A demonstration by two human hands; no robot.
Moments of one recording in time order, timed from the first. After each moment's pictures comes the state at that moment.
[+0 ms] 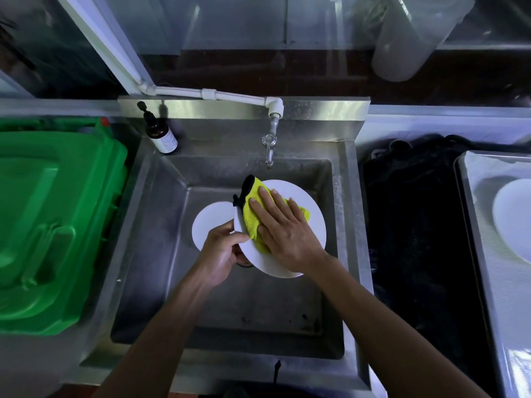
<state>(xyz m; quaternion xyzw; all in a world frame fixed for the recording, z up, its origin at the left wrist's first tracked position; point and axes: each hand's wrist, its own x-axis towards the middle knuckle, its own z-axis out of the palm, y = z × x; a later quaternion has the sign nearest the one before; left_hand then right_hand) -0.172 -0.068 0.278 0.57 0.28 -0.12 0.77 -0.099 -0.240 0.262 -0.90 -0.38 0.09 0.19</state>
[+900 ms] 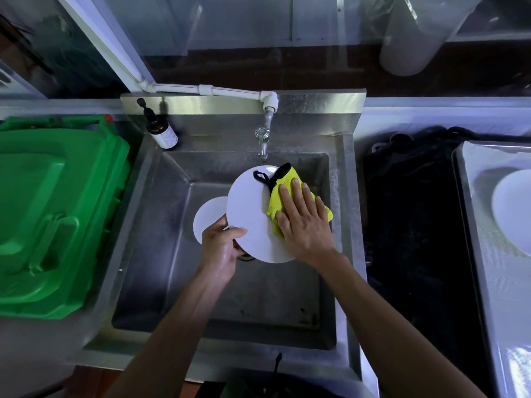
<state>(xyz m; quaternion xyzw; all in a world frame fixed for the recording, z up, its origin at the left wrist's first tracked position) -0.179 -0.114 0.290 0.52 0.39 0.02 0.76 -0.097 -0.281 0.234 -0.95 -0.24 0.08 0.19</state>
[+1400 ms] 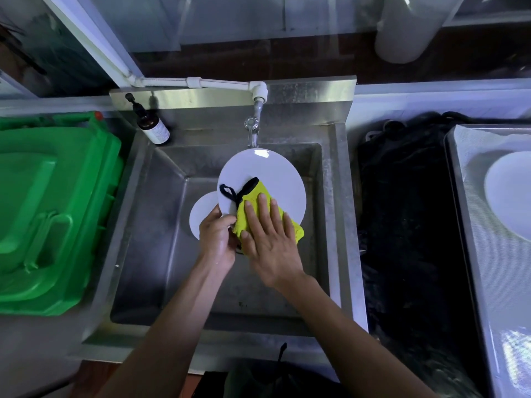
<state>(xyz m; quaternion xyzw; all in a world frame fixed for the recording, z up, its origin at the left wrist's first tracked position) -0.170 -0.132 0.293 0.47 0.41 0.06 0.78 -0.169 -0.251 0.247 -0.92 -0.25 0.11 0.27</state>
